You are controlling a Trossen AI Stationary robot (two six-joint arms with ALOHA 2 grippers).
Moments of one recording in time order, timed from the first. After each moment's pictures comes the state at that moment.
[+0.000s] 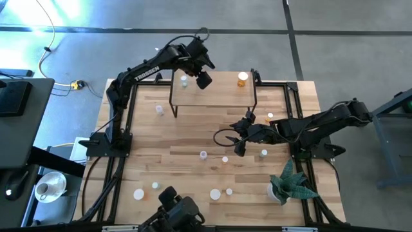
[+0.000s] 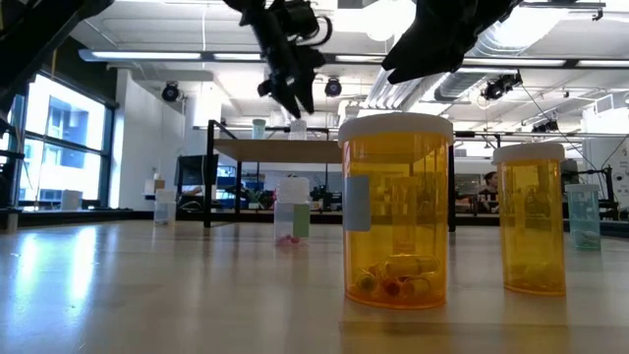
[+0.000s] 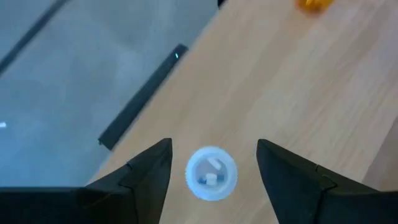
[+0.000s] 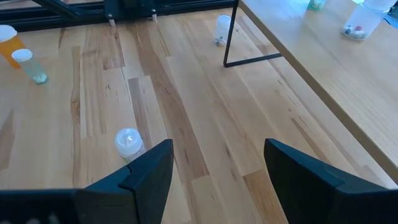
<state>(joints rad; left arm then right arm) 0.70 2.00 2.09 -1.08 -0.06 0.00 0.20 1.26 0.89 -0.25 0.46 0.25</state>
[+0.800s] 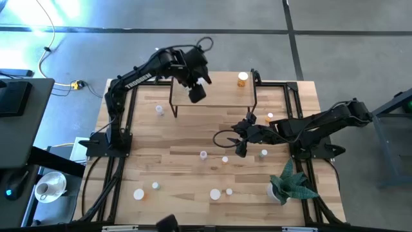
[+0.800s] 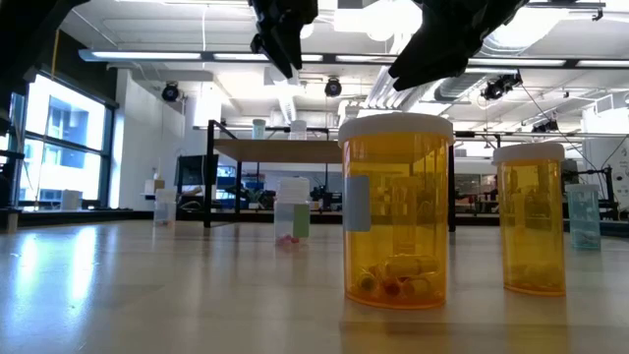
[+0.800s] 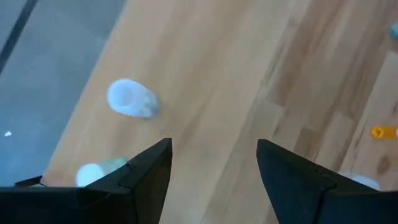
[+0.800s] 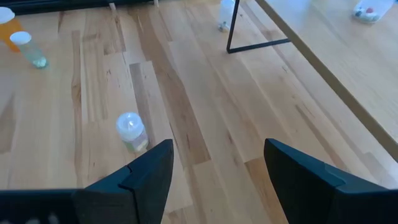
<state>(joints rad) 0.51 1.95 2.25 -1.43 -0.09 0.02 0.20 1.26 0.89 -0.30 0.43 0.27</state>
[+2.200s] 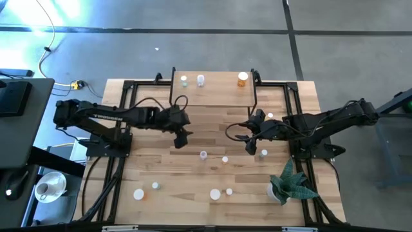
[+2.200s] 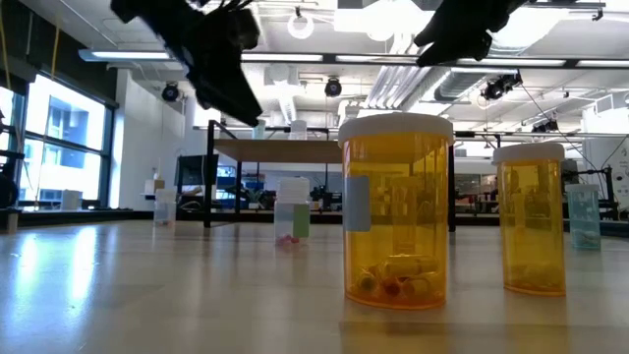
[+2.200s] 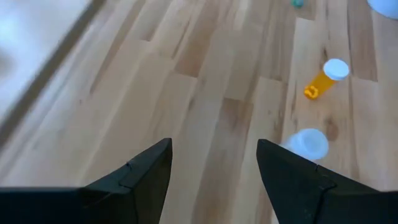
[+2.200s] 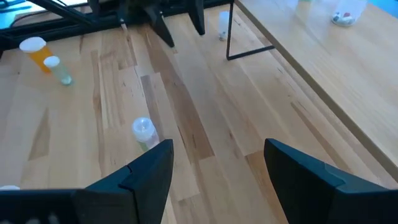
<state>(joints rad) 0.17 1.30 0.85 -0.34 -0.14 -0.18 0.21 1.10 0.89 -0.42 0.41 0.33</state>
